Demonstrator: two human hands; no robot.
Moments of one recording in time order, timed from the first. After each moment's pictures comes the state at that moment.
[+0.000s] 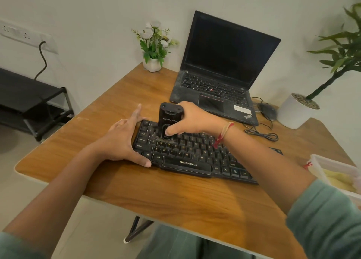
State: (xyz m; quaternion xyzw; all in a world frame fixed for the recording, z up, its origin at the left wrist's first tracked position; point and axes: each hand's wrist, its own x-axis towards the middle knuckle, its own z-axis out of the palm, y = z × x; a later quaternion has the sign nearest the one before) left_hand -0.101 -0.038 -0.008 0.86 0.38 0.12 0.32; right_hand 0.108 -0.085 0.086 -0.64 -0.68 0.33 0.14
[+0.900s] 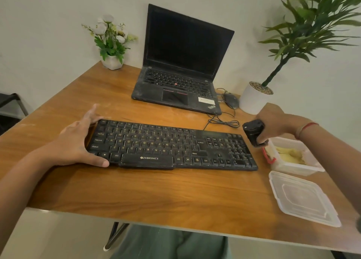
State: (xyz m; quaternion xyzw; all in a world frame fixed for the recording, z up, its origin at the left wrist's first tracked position) left_hand -0.100 -0.036 -0.013 0.86 0.38 0.15 0.32; right_hand 0.356 -0.229 0.128 -0.82 -0.55 0.04 -0.18
